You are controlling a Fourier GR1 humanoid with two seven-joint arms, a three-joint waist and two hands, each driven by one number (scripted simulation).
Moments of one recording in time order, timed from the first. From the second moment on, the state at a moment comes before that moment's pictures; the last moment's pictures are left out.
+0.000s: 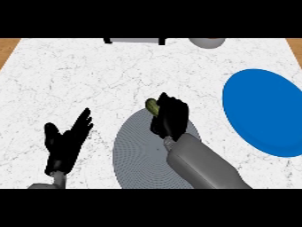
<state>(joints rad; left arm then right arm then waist) 0.00 0.13 -0.12 -1.44 0.13 0.06 0.23 -0.67 -0.01 0.74 -1.01 0.88 -0.43 1.07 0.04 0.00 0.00</state>
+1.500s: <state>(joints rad) 0.04 0.12 -0.10 -1.45 0.12 0.07 0.22 -0.51 -0.08 0.10 -1.14 1.59 -0.92 1.09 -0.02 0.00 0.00</state>
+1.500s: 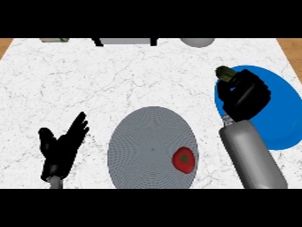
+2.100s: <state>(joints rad) 0.02 0.10 -0.10 -1.43 0.11 0.06 0.21 -0.45 -0.30 -0.04 -0.99 1.16 -1.12 0.84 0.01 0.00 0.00</state>
